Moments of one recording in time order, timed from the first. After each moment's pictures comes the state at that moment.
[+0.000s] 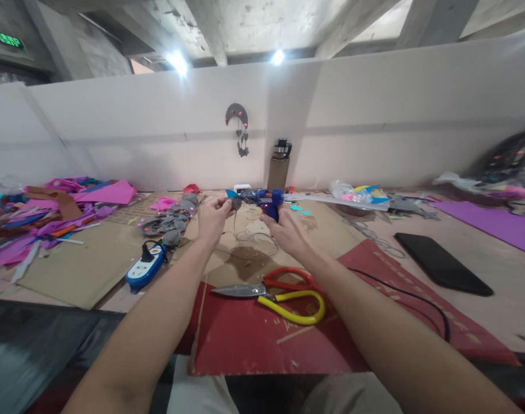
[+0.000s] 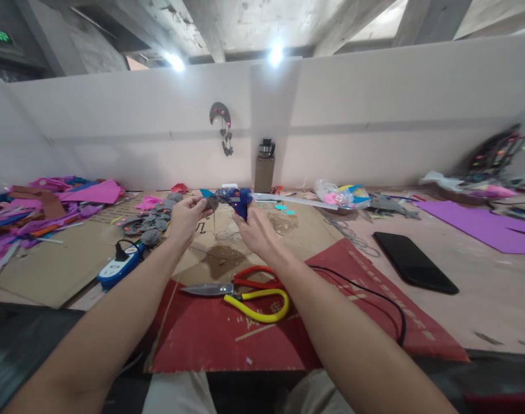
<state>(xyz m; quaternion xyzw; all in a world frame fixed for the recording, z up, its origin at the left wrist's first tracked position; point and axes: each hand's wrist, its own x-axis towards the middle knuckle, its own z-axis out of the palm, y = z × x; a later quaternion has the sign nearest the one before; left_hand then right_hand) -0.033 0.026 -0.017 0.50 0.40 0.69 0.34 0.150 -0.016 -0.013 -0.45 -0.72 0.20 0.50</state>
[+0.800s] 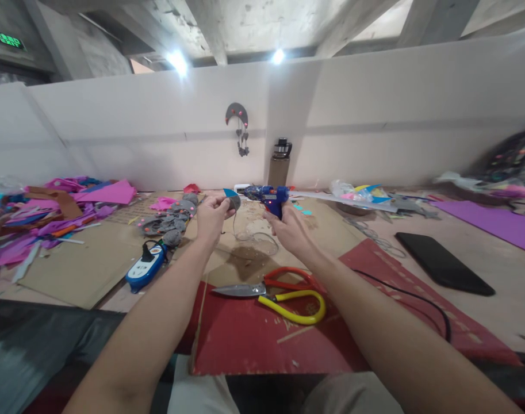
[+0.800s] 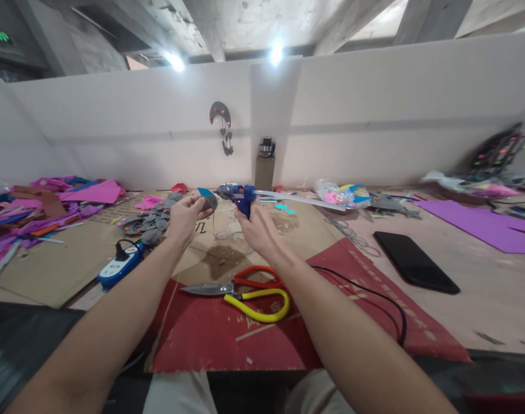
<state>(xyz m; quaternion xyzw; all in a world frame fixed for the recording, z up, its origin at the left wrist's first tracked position) -0.036 0.029 -0.019 0.48 0.39 0.71 0.34 0.152 -0.017 -0.009 -0.47 -0.71 0.17 0.49</state>
